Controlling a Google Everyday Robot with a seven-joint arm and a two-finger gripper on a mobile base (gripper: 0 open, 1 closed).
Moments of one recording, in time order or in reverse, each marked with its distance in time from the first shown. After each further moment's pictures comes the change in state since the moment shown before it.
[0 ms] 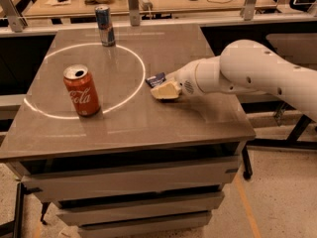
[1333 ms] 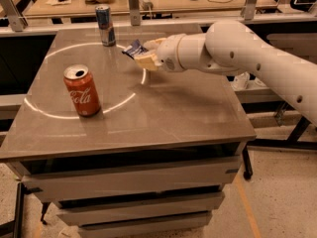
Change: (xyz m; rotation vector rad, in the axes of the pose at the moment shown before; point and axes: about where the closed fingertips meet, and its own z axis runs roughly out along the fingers) arm -0.102 0.004 0.032 -0.097 -0.257 -0.175
